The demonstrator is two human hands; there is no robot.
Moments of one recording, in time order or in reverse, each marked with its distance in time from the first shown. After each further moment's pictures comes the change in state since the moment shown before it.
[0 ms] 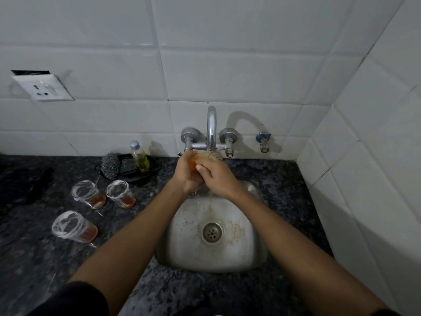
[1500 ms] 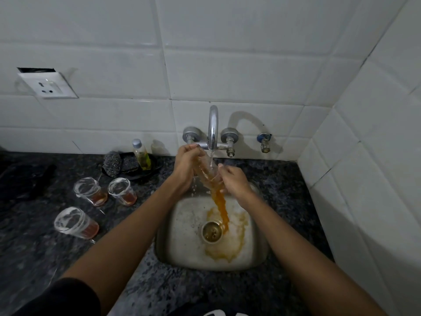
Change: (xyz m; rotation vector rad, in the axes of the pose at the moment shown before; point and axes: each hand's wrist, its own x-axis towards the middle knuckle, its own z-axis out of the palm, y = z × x) left_hand -0.002 0.006 -0.002 0.395 0.170 0.417; right_hand -0.016 0.027 -0.003 0.425 0.103 0.646
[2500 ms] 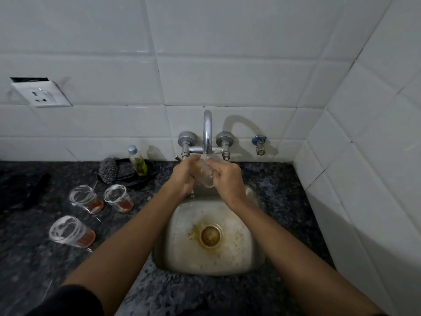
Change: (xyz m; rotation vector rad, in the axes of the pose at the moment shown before) left_hand 0.023 -0.020 -0.004 -0.096 -0.045 -0.266; right_hand -0.008 -0.013 0.004 -0.381 0.321 -0.868
